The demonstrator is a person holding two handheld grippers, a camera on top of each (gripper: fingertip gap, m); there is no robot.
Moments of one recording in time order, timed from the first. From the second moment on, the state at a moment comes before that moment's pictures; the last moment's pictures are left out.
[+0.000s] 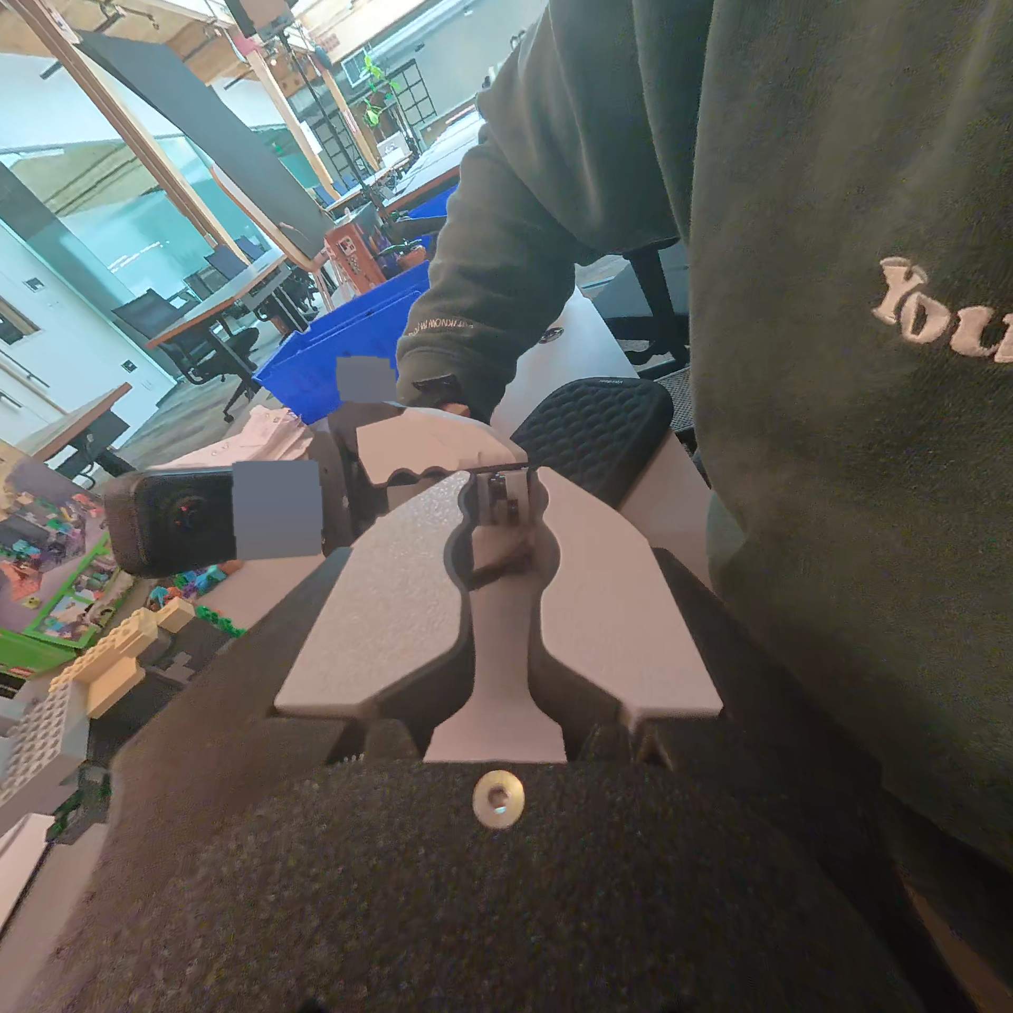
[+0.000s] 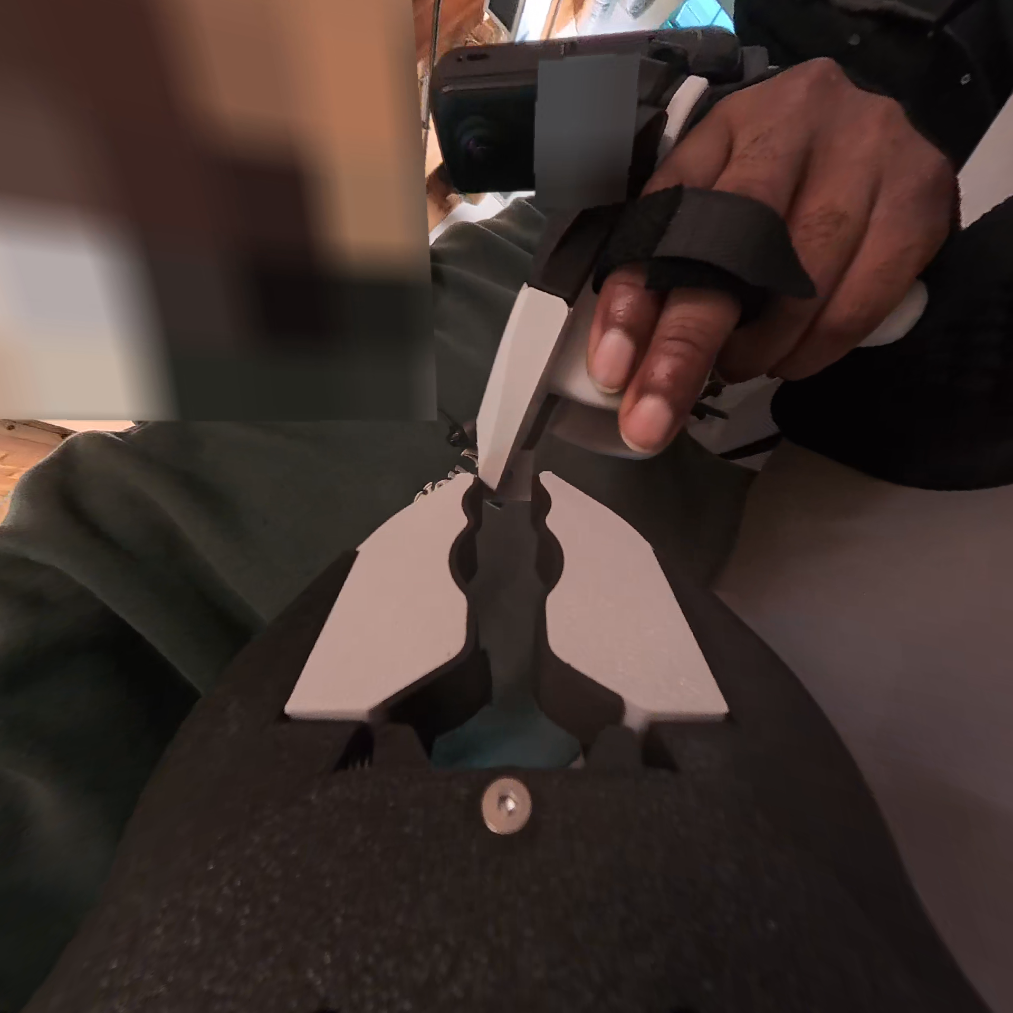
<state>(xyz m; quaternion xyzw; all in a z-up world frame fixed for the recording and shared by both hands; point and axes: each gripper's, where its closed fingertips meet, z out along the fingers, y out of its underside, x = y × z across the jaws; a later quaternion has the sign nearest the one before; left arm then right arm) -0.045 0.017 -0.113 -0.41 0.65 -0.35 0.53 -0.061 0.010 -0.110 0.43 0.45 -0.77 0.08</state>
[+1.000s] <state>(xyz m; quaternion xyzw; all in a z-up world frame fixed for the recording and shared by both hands) -0.053 0.049 -0.112 -0.52 0.54 -0.42 0.52 -0.066 0.048 -0.119 0.53 0.57 -0.48 -0.41</state>
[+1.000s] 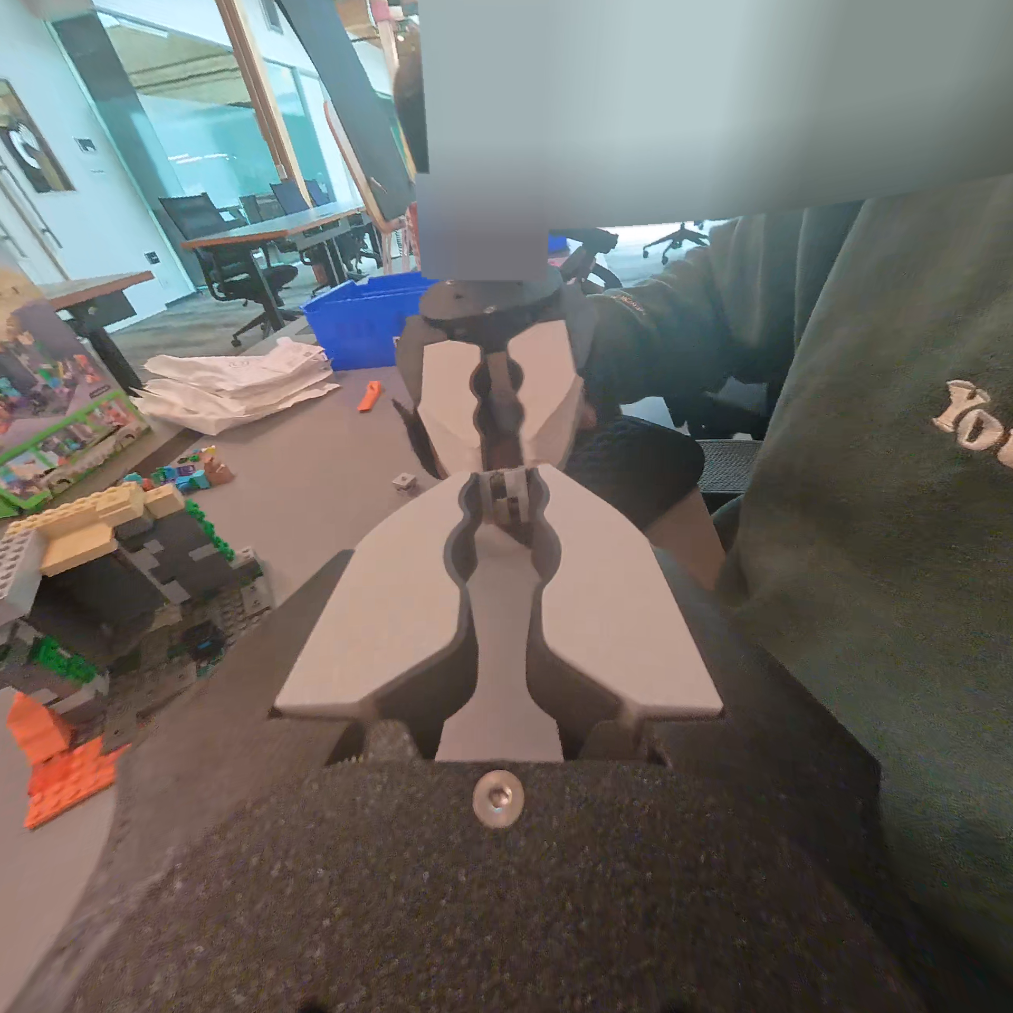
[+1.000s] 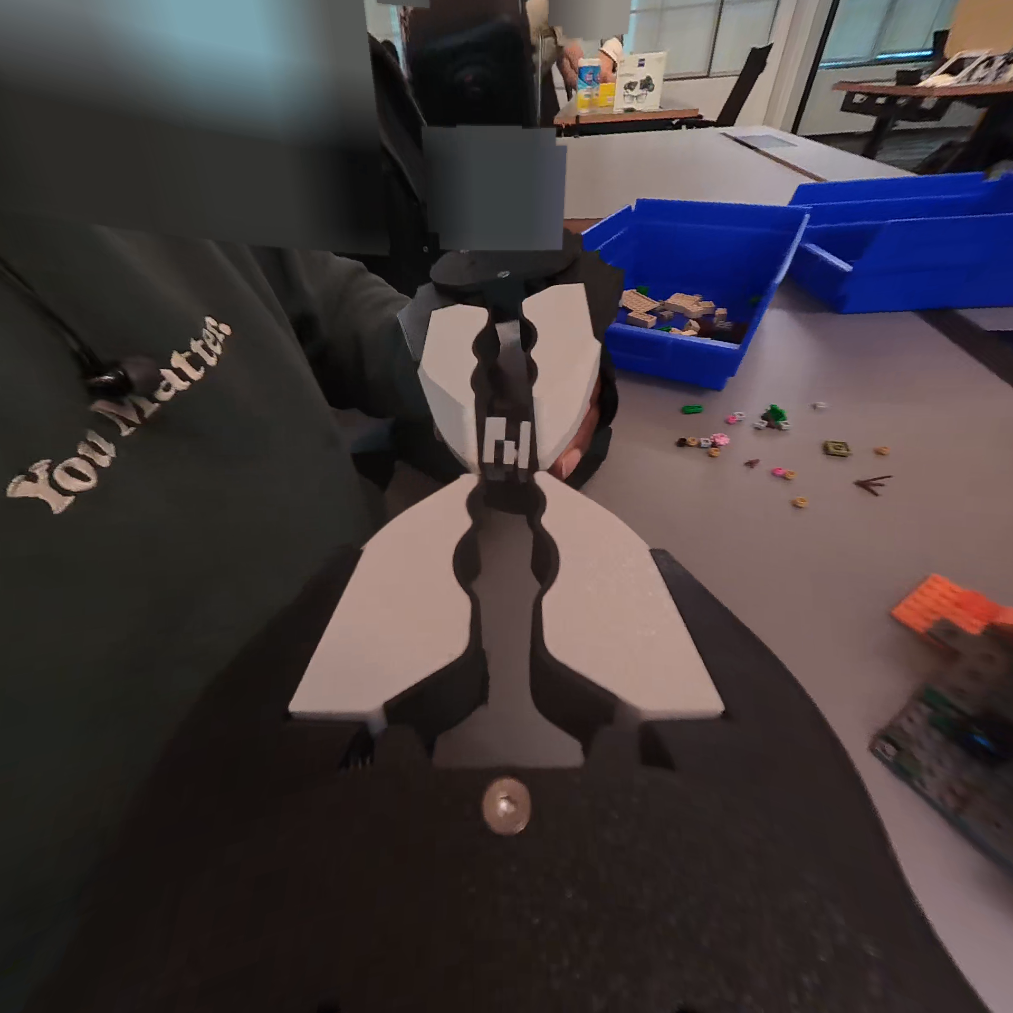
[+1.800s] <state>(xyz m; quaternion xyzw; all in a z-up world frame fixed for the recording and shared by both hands) -0.037 0.054 -0.120 -0.51 0.58 -0.38 0.51 -0.050 0.057 -0.125 0.54 0.62 -0.38 -0.42</state>
